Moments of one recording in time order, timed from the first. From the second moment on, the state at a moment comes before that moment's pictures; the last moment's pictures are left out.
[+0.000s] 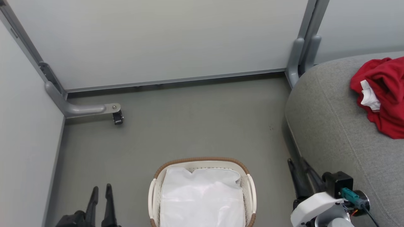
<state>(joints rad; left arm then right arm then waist) 0.11 0.05 -0.04 0.24 -0.29 -0.05 -0.26 -0.09 -0.05 0.11 0.37 0.21 0.13 -0.26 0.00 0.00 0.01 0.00</state>
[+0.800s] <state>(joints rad) 0.08 0.05 0.00 0.26 -0.64 -0.07 -0.16 -0.07 -0.05 0.06 0.36 0.59 0.13 -0.16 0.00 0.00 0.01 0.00</state>
